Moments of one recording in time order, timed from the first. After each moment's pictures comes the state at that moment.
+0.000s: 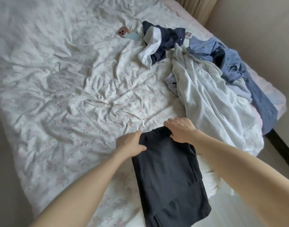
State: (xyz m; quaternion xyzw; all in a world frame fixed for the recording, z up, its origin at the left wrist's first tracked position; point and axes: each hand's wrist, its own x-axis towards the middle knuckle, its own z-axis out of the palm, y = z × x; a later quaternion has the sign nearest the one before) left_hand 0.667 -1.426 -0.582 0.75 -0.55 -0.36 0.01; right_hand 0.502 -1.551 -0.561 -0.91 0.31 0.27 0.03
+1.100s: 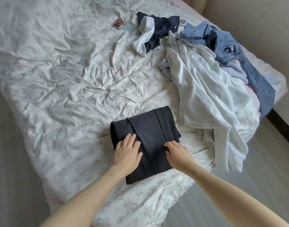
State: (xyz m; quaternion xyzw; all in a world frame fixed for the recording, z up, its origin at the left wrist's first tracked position) left_hand 0.601 -1.312 -0.614 0.74 -0.64 -0.21 -0.03; right_hand 0.404 -1.397 -0.625 -0.84 0.47 0.14 0.22
